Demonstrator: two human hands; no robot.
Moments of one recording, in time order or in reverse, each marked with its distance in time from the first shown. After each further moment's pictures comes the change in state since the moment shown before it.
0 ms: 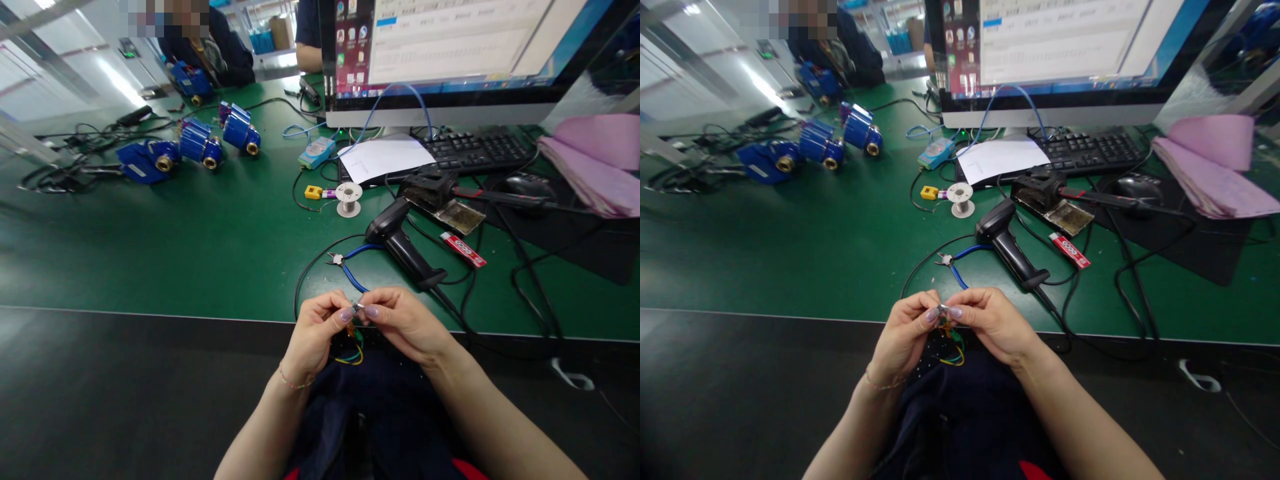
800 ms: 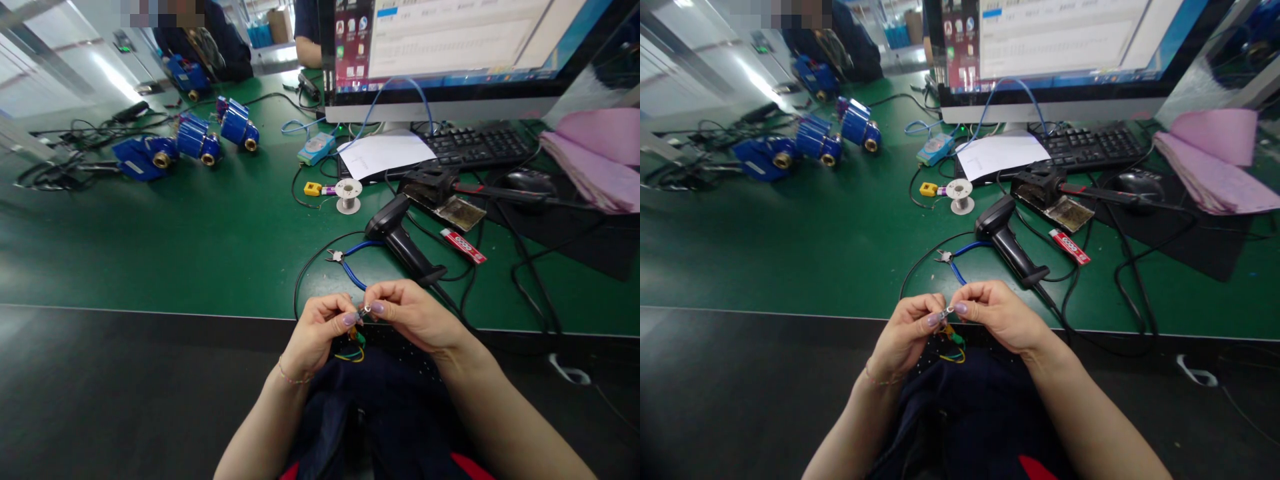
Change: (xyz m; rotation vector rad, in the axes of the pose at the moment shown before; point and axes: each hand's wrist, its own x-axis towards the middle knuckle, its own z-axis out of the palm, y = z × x) left_hand -0.001 0.005 0.001 -0.044 -0.047 -0.105; right_hand -0.004 -0.013 -0.011 -0.228 -0.073 -0.002
